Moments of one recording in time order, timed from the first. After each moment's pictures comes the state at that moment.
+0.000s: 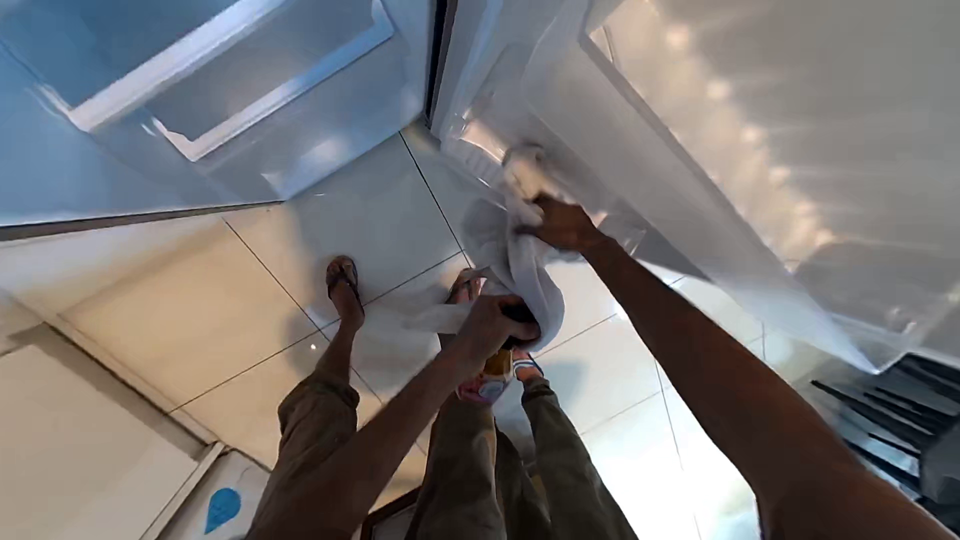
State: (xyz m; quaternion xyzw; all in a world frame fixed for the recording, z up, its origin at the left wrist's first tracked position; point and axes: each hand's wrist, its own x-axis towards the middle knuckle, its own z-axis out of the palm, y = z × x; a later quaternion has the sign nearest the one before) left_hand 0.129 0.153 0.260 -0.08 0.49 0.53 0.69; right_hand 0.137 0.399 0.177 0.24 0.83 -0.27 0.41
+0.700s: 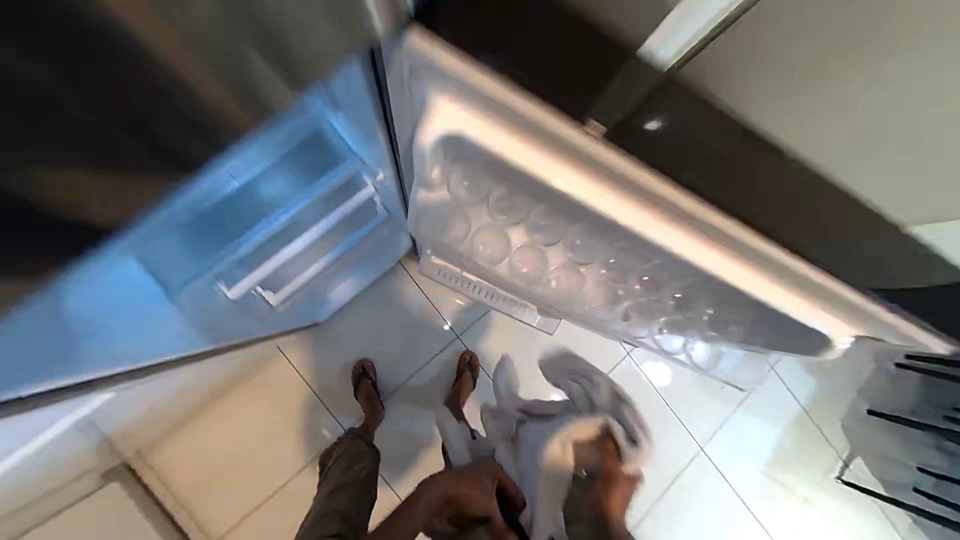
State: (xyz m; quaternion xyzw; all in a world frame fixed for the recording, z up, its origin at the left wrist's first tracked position) left_hand 0.172 0.086 0.413 0.33 0.38 0.27 0.82; right_hand 0.337 0.210 0.445 0.68 0.42 -0.49 -0.36
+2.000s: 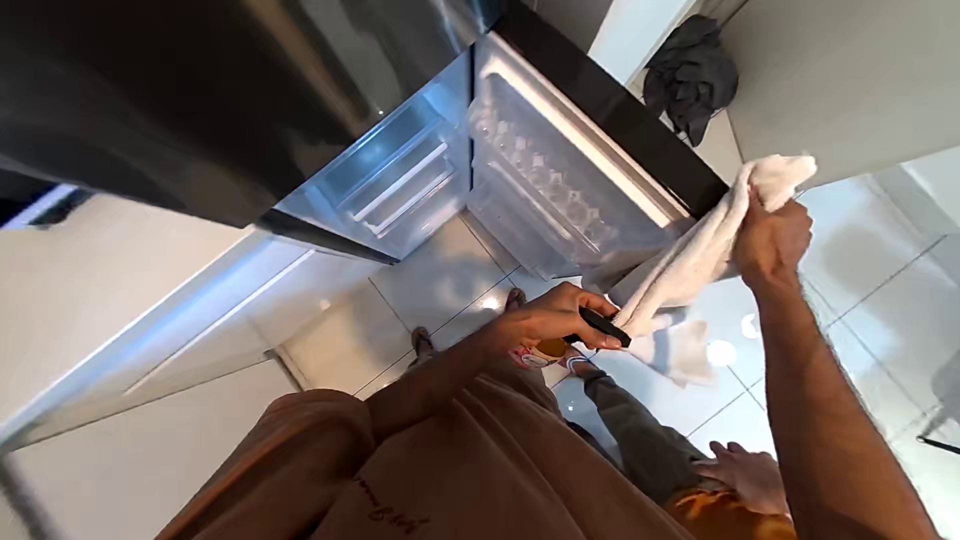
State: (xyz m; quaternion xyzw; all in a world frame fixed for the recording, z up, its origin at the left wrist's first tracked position) left_hand 0.196 0.053 0.658 0.30 0.42 0.46 0.72; right_hand 0.354 0.339 0.663 0.64 0.74 -0.21 -0.07
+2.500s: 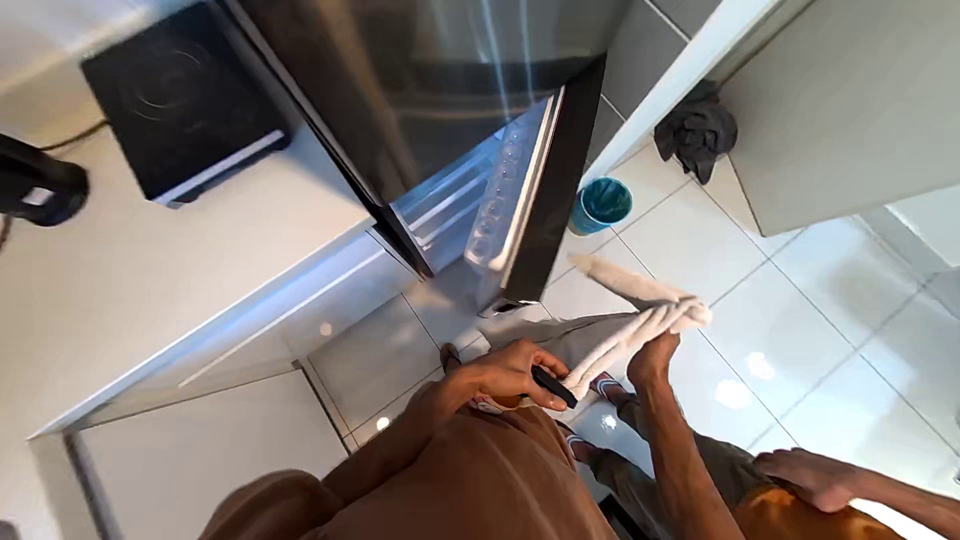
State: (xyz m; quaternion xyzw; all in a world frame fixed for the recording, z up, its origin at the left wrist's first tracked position) left_hand 0.125 -0.204 0.689 0.38 0.47 0.41 0.68; right_hand 0.330 0.016 0.569 0.56 0.52 -0.54 -0.36
